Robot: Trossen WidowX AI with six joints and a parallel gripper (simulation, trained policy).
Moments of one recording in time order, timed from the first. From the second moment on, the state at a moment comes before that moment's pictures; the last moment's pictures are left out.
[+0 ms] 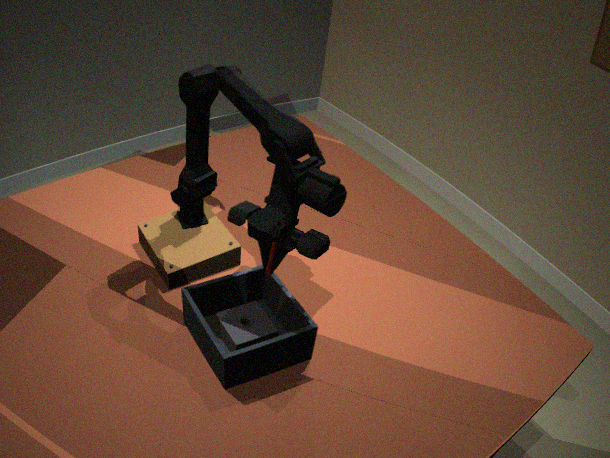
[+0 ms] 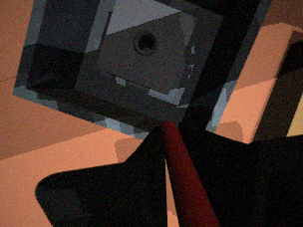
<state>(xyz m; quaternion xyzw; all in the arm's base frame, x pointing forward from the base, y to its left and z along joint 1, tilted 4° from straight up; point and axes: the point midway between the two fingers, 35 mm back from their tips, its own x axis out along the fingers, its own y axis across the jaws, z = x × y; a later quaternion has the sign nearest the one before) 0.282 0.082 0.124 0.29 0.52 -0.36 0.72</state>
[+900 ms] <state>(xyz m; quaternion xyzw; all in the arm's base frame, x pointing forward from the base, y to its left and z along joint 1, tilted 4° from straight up) 0.344 0.011 0.080 0.27 0.56 -0.32 0.72</state>
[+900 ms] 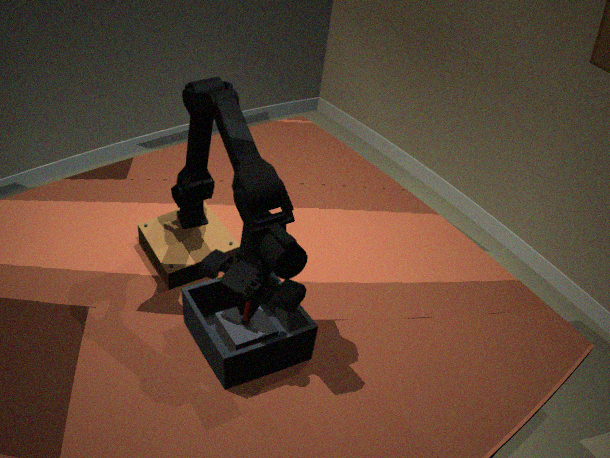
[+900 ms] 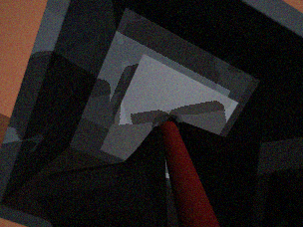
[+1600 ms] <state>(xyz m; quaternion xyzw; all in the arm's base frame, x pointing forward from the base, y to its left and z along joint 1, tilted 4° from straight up) 0.377 0.004 0.082 0.27 0.60 -0.27 0.70</state>
